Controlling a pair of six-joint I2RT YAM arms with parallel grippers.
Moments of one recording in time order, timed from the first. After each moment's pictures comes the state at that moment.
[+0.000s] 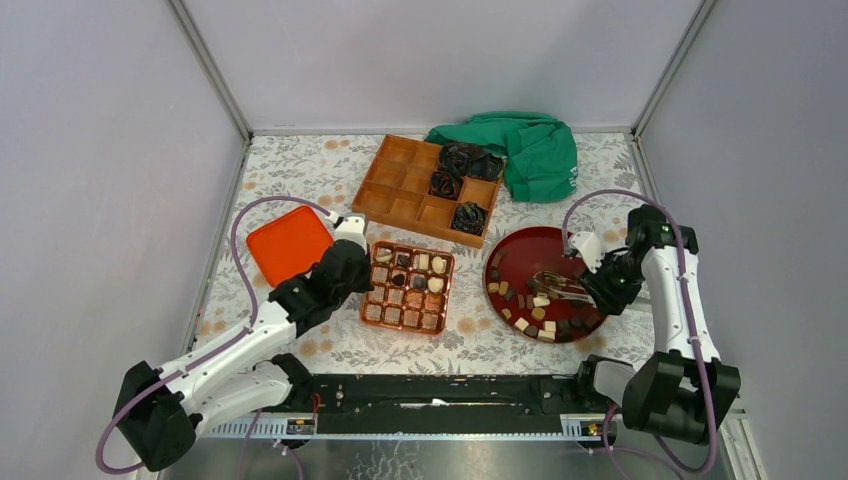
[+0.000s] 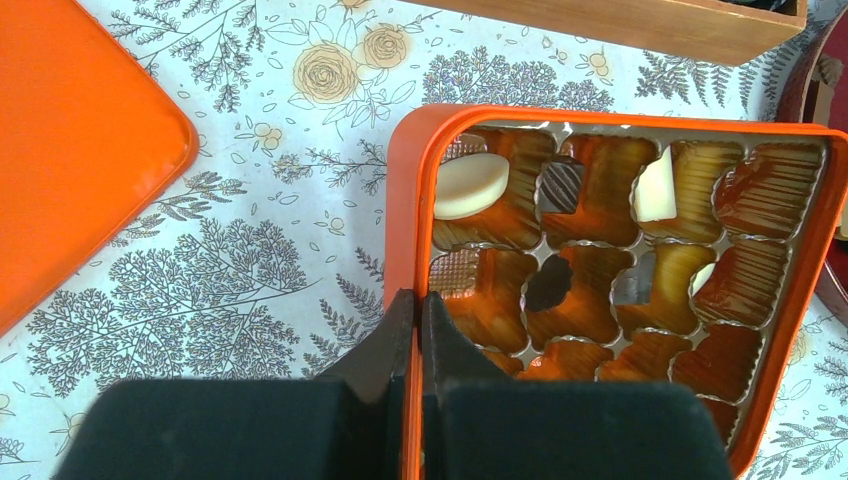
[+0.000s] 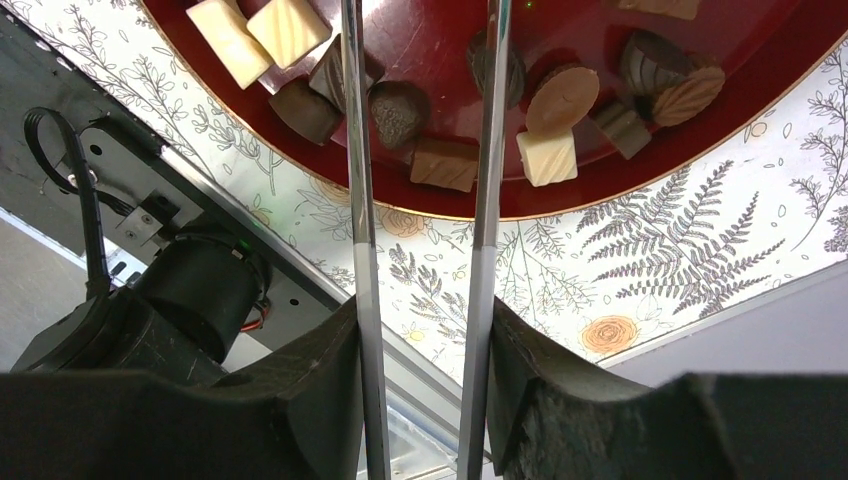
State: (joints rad) left arm -0.71 0.94 0.61 -0.34 -0.35 -0.44; right arm -0.23 1.14 0.98 -1.34 -0.23 -1.11
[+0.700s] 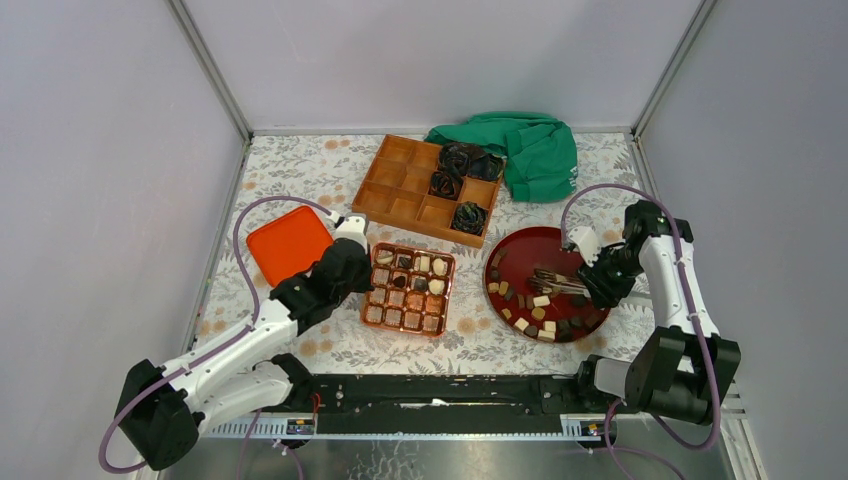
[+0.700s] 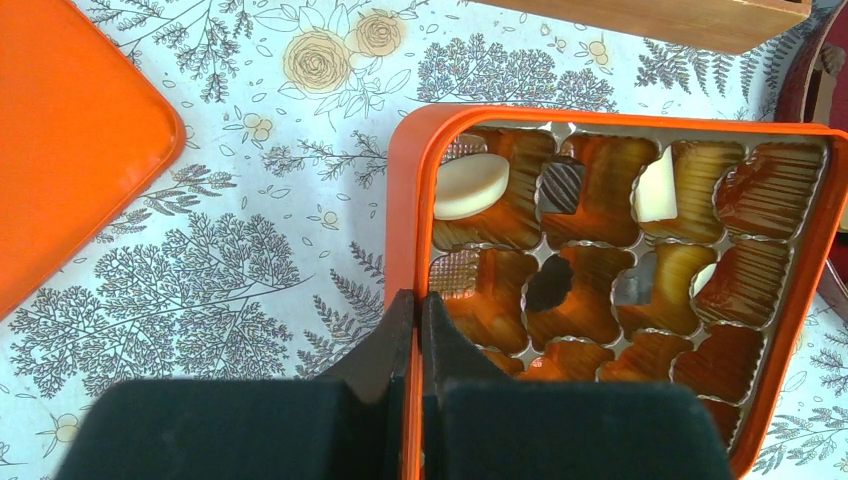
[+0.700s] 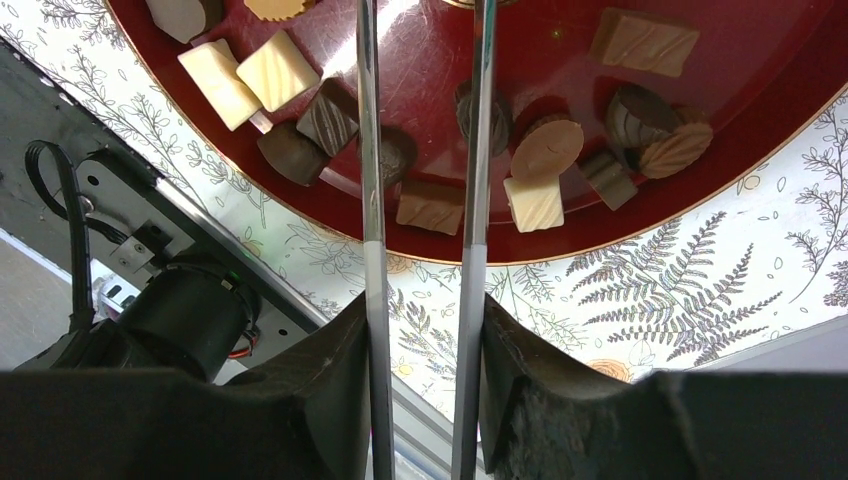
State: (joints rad) left arm -0.69 0.95 0.61 -0.34 -0.32 -0.44; right arm -0.23 1.25 0.98 -1.27 -0.28 -1.12
